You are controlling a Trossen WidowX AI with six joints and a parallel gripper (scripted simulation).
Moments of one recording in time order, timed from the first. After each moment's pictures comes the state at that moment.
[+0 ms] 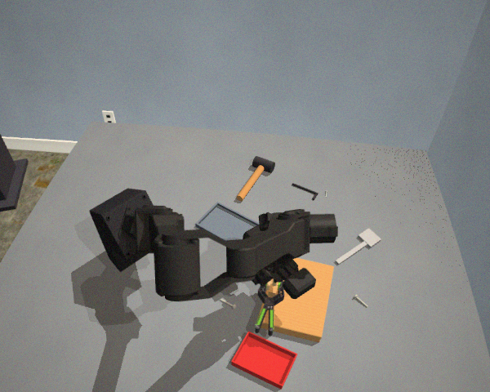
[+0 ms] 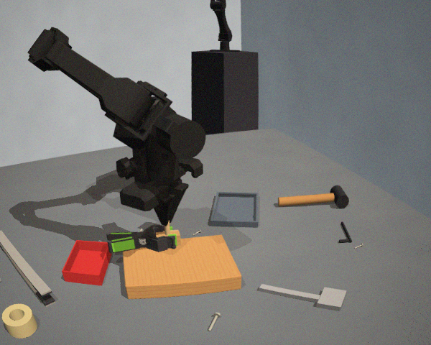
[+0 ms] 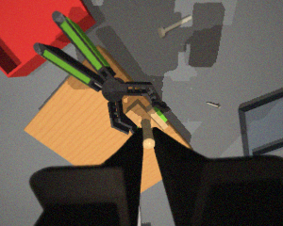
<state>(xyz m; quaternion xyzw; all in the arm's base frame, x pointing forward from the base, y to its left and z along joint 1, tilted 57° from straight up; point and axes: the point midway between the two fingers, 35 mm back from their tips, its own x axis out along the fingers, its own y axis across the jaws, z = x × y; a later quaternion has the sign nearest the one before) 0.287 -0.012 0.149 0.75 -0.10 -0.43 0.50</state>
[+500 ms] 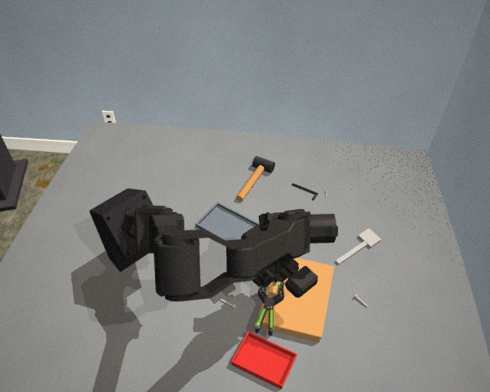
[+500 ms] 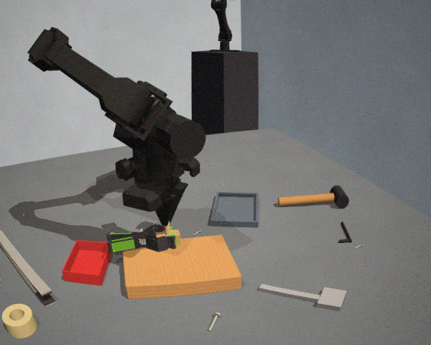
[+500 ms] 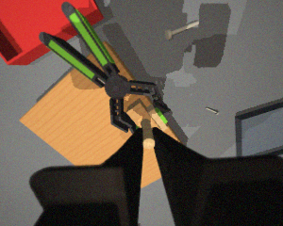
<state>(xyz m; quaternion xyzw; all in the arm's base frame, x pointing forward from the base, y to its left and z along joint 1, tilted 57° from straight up) 0.287 -0.012 0.150 0.72 -0.08 -0.44 0.53</state>
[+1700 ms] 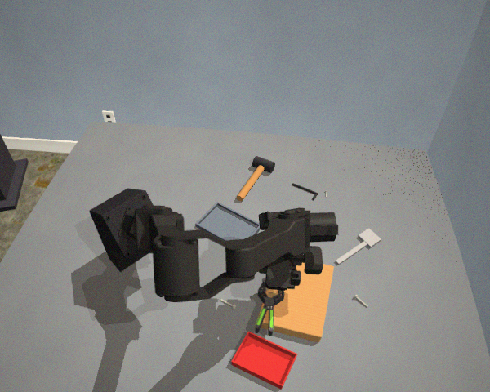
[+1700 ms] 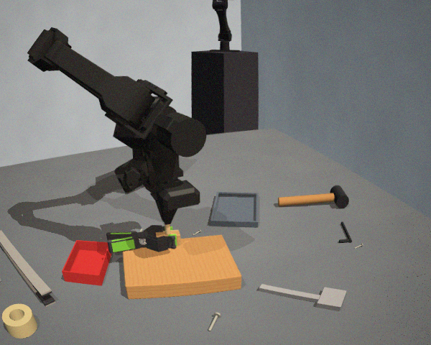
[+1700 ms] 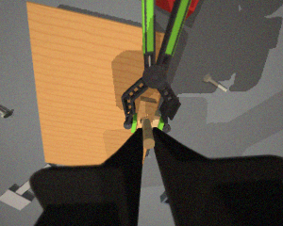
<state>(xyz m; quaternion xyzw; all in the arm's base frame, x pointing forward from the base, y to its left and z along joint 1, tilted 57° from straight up) 0.286 -0.010 0.151 0.45 0.10 -0.43 0.78</state>
